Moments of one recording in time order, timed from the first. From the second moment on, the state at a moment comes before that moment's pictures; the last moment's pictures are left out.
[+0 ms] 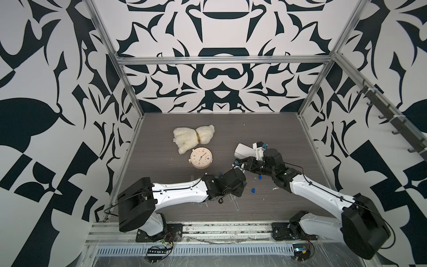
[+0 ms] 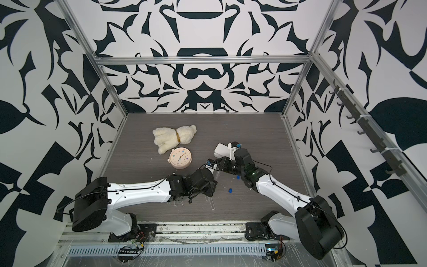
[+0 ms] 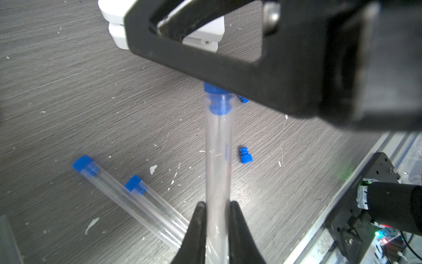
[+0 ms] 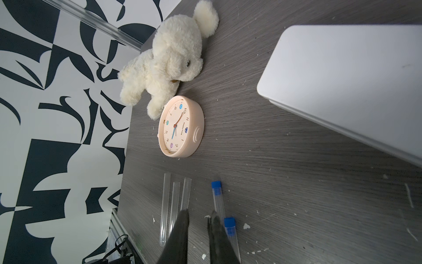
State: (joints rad) left arm -1.23 1.52 0.96 -0.24 -0.19 -0.63; right arm 0.53 1.19 0.58 0.06 -0.33 0.86
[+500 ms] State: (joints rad) left arm -1.23 1.52 0.96 -0.24 -0.19 -0.63; right arm 0.53 1.18 0.58 0.04 -0.32 0.85
